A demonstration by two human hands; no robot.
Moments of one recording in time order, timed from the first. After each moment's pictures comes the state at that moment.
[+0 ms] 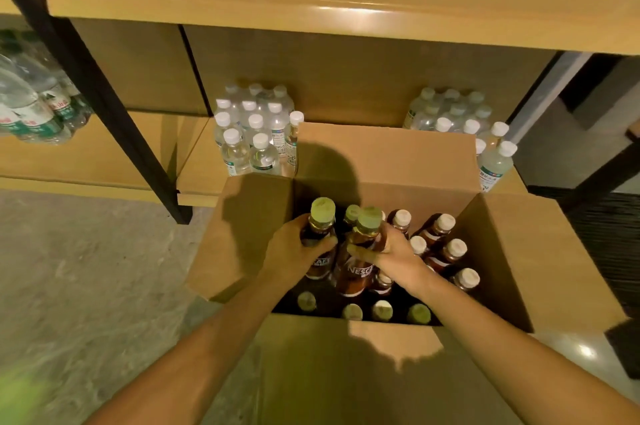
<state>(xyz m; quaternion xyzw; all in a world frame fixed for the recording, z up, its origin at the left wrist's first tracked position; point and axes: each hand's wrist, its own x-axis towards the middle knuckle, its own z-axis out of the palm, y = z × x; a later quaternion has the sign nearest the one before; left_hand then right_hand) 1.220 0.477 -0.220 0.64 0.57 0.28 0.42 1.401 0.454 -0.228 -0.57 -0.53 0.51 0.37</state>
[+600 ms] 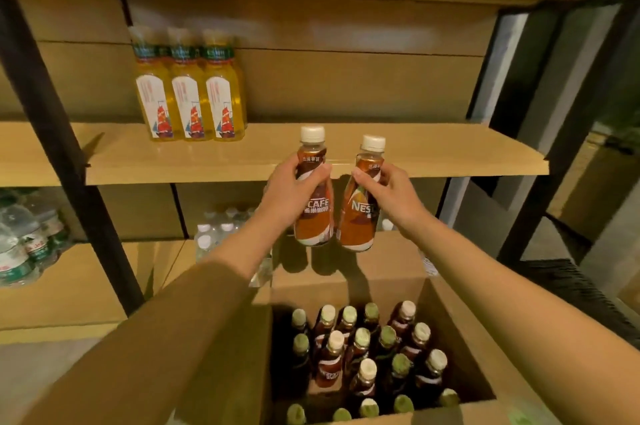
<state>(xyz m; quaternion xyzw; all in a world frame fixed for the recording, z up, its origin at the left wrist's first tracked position) 1.246 0.527 0.019 0.69 0.40 0.44 0.41 1.411 0.491 0.006 -0.55 -0.57 0.28 0.54</state>
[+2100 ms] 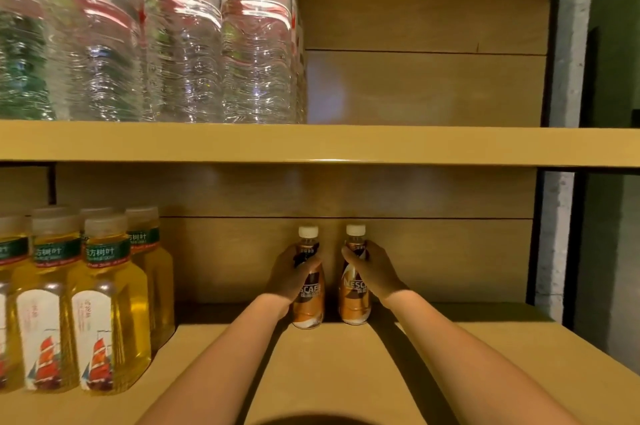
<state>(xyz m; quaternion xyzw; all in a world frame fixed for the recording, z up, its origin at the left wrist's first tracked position) 1.407 0.850 0.088 0.63 0.39 0.50 0.46 1.562 0.834 0.091 -0.55 -0.57 0.25 0.55</state>
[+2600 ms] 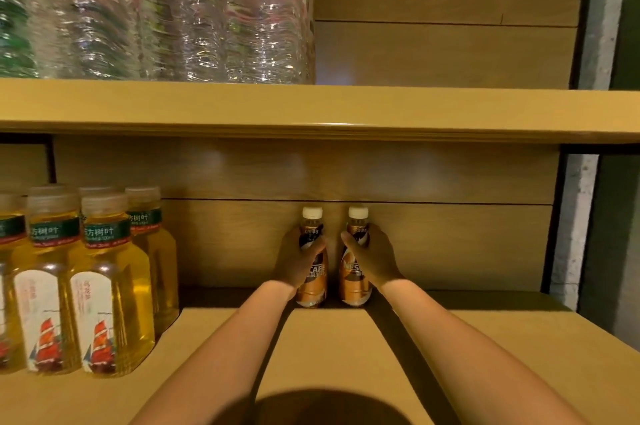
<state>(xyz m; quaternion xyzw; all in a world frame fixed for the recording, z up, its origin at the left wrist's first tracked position) 1.408 0.870 0.080 0.65 0.36 0.52 0.42 1.549 0.857 0.079 -0.59 -0.56 0.17 0.56</state>
